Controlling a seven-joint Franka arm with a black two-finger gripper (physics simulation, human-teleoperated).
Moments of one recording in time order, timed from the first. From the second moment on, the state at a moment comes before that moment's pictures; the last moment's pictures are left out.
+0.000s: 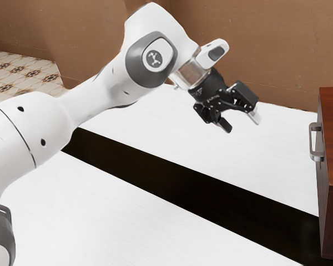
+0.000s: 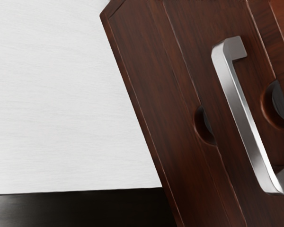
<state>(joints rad) -0.08 0.43 -0.01 -1.17 -0.54 1.88 -0.04</state>
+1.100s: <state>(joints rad) -0.12 0.58 -0.11 -1.08 -0.56 2.06 -0.22</state>
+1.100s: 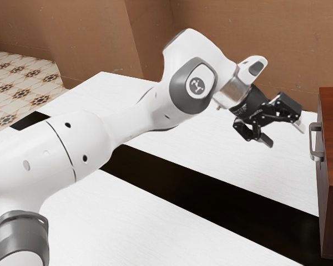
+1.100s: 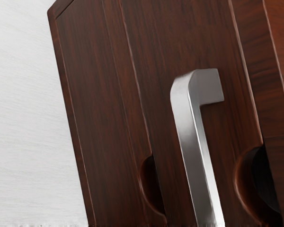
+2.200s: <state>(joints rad) -0.14 0.63 -0.11 -1.06 -0.57 2.09 -0.30</state>
